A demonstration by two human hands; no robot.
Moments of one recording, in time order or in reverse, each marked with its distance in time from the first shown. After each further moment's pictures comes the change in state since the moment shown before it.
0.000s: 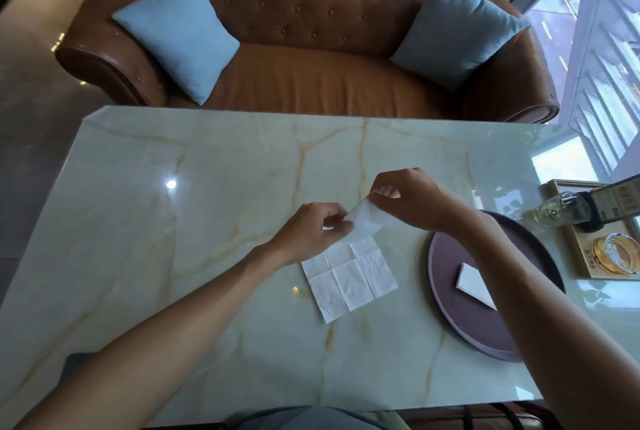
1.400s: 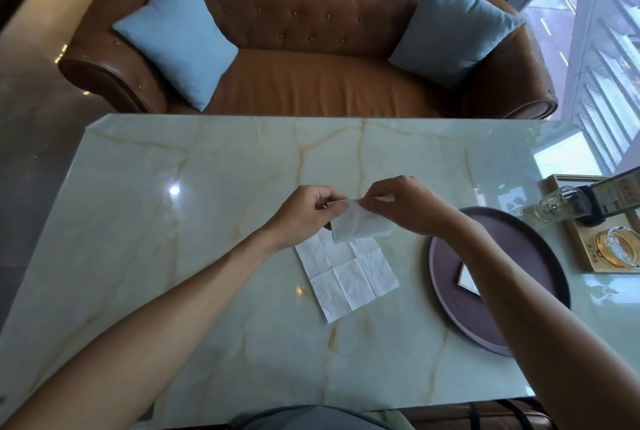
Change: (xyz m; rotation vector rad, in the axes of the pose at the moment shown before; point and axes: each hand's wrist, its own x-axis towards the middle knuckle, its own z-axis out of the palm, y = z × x) left_hand 0.008 0.016 -0.018 -0.333 0.020 -0.026; right_hand 0.000 0.013 0.023 0.159 0.007 0.092
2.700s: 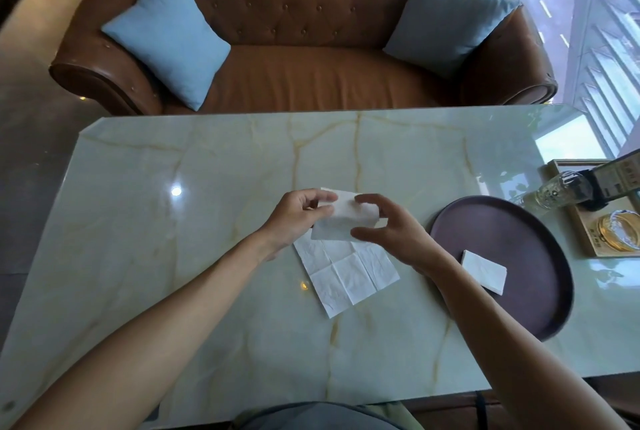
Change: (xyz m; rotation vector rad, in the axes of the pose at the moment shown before) left_hand 0.000 -0.020 0.003 -0.069 0.082 -0.191; right_hand -0.031 0.023 0.058 0.605 0.057 0.200
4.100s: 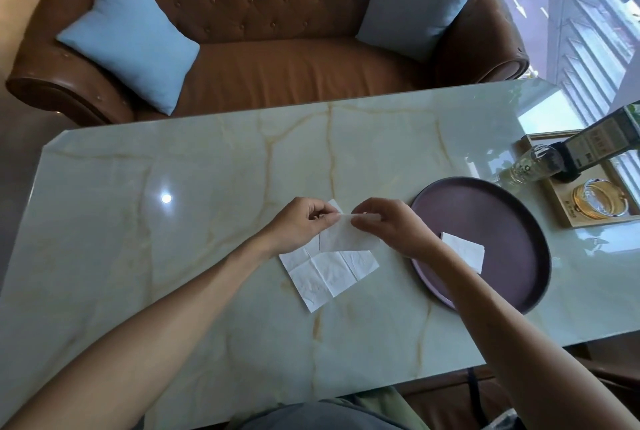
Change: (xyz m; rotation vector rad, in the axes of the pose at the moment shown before) left_hand 0.017 -0.004 0.053 0.269 -0.216 0.073; right_hand -0.011 0.039 -0.044 -0.214 0.055 -0.049
